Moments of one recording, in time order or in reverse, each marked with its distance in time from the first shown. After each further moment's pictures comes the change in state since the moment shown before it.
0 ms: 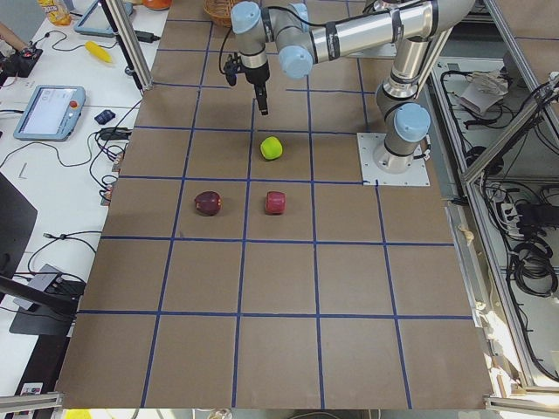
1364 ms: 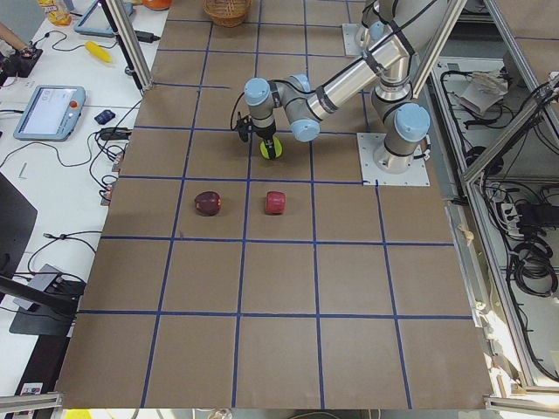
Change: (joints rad) left arm 0.027 -0.142 -0.187 0.340 -0.059 -0.005; right arm 0.000 0.001 0.002 -0.001 0.000 -0.003
